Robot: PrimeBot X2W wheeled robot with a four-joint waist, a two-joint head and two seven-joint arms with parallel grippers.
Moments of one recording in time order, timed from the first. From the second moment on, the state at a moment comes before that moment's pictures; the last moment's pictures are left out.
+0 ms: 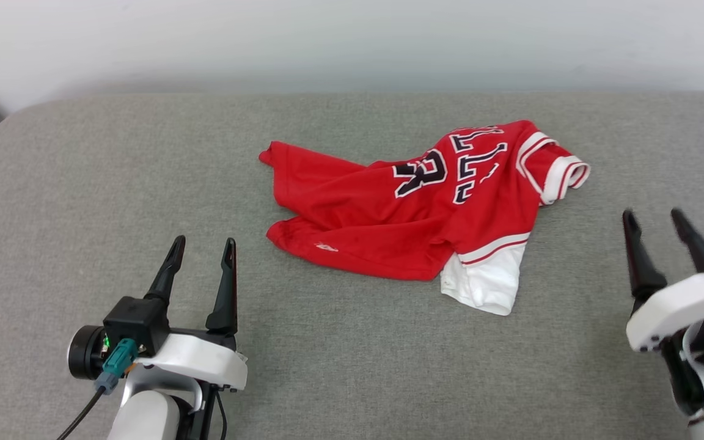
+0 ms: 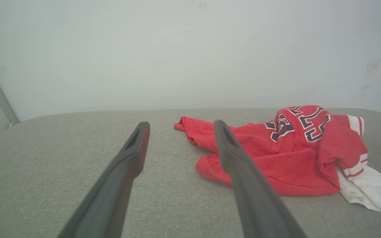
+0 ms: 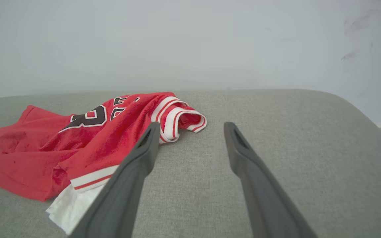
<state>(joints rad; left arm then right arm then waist) -0.17 0.16 -0.14 0.17 -0.24 -0.01 -0.25 -0.27 -0.19 -0.09 0.23 0.22 0.13 0.02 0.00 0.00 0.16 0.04</state>
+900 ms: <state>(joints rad) -0.29 0.11 -0.20 0.17 -0.25 -0.04 -0.26 -0.38 -0.28 0.23 0.16 0.39 0.13 0.87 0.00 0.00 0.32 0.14</state>
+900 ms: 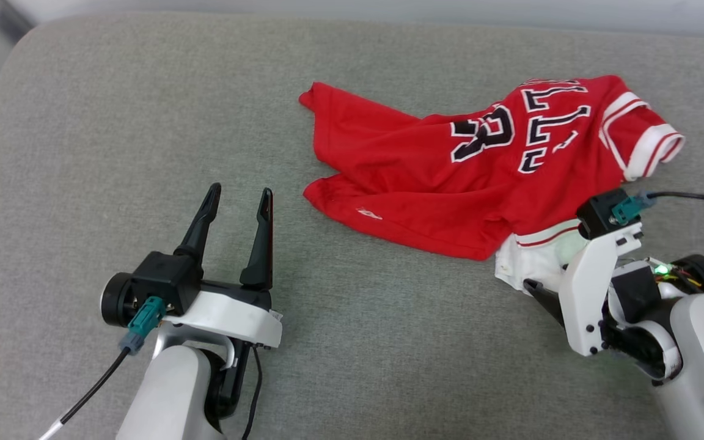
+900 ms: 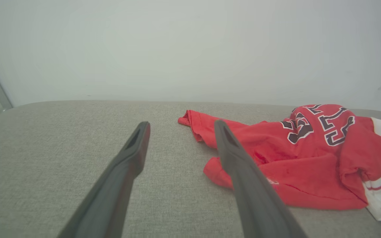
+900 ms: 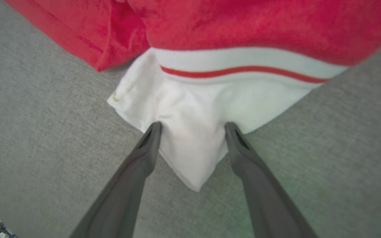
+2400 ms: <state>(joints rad) -0.13 0.16 -0.11 0.14 -0.24 0.00 -0.23 0.00 -0.15 -0.28 0.14 0.32 0.13 0.36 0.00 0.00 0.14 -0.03</state>
